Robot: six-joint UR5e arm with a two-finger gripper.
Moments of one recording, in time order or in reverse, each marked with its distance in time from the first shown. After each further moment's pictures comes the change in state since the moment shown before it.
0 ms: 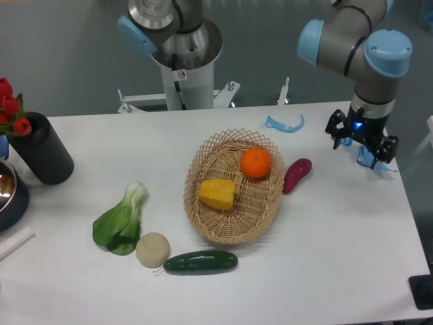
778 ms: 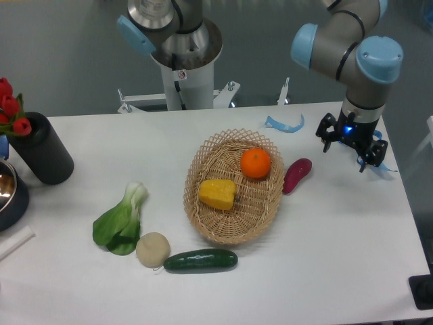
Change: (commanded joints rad) arm -0.040 0.041 -0.061 0.003 -0.095 -0.191
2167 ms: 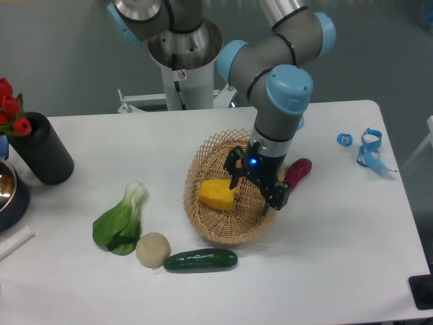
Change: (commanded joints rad) arm -0.321 0.020 -0.051 0.029 -0.022 0.220
